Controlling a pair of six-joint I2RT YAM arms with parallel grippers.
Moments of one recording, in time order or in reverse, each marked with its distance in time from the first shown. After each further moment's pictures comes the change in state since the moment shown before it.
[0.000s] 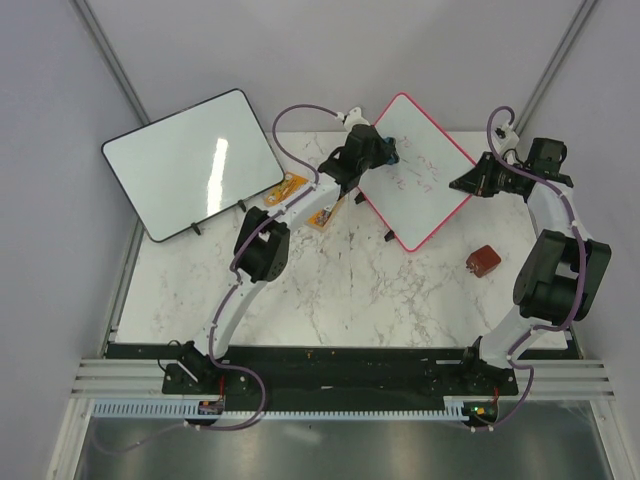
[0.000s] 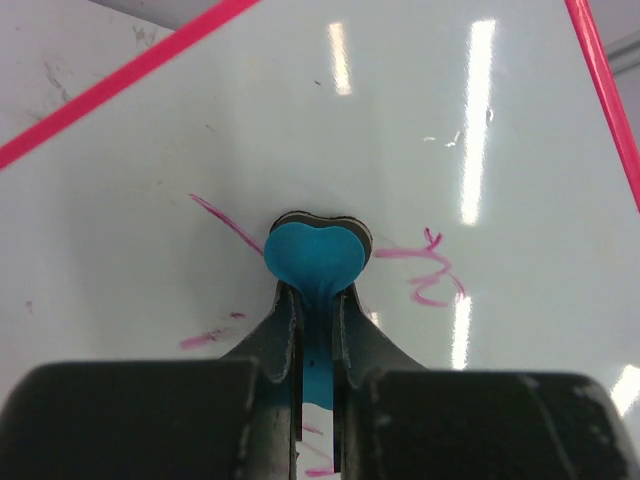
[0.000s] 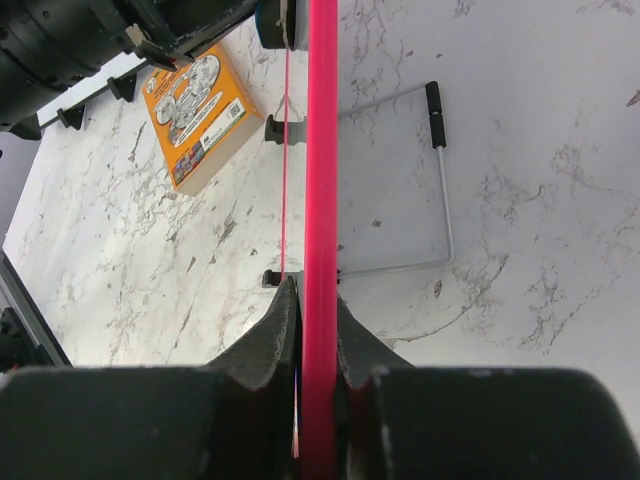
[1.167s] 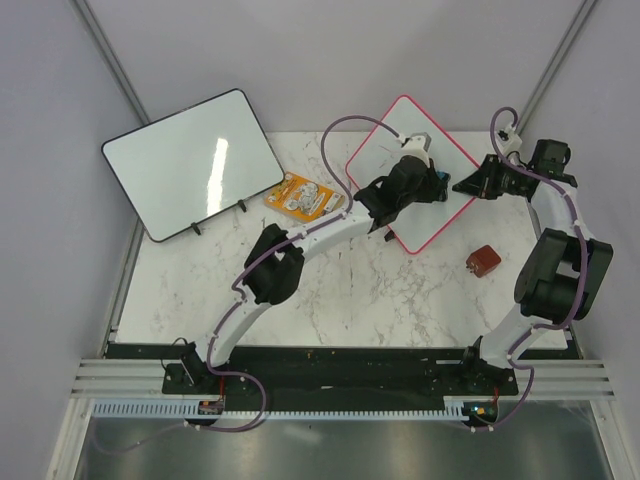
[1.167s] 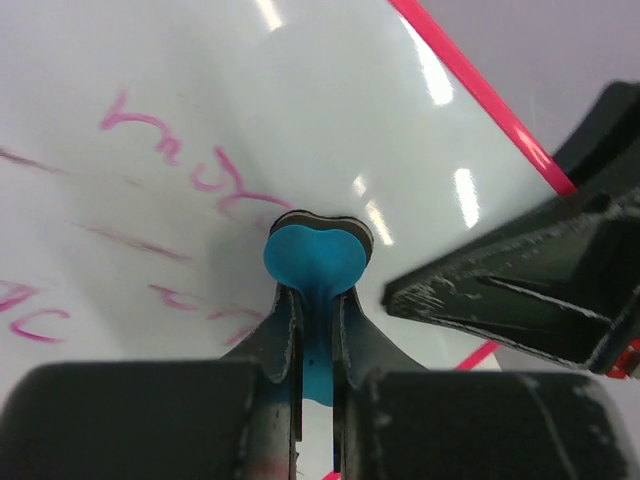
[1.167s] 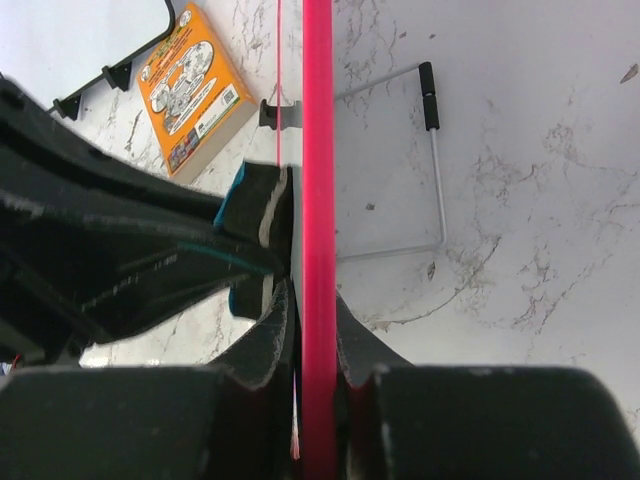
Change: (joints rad) left arm -0.244 -0.114 -0.131 0.041 0.006 0.215; right arm -0.024 0.010 0.013 -0.059 -0.011 -0.045
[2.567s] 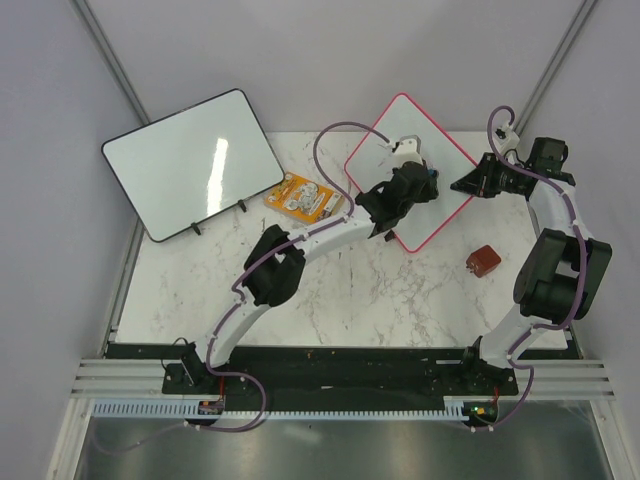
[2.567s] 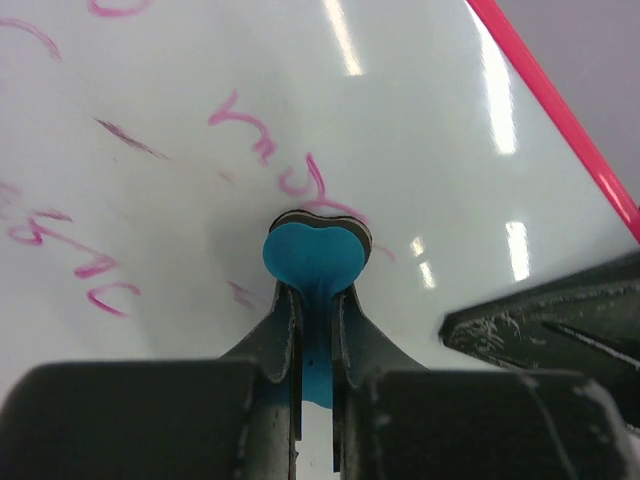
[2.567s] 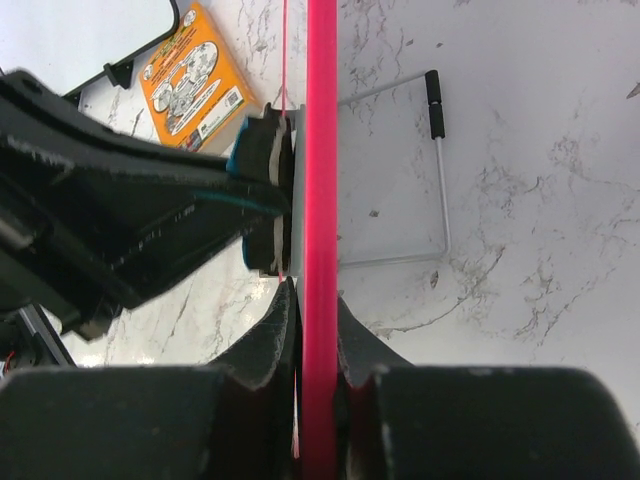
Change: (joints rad) left arm -0.011 -0.024 -0.062 0.016 -0.223 -0.064; right arm 0.016 0.000 0.011 0.002 0.001 -0.008
